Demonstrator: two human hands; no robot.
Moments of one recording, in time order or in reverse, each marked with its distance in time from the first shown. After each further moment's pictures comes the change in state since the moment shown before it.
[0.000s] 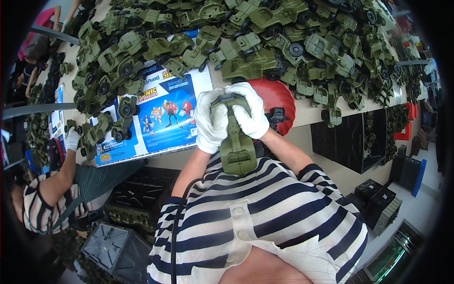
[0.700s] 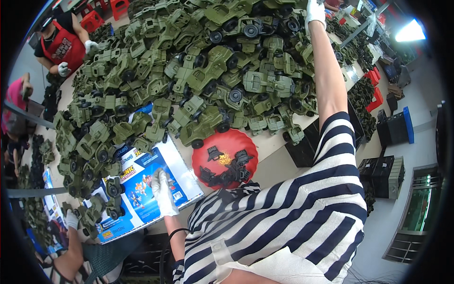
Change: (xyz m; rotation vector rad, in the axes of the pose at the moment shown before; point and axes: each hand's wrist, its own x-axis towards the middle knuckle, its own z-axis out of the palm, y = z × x) left_hand -0.019 -0.072 -0.047 -0.200 0.194 -0.865; right_hand 0.268 0.011 -0.456 -0.616 1.045 0.226
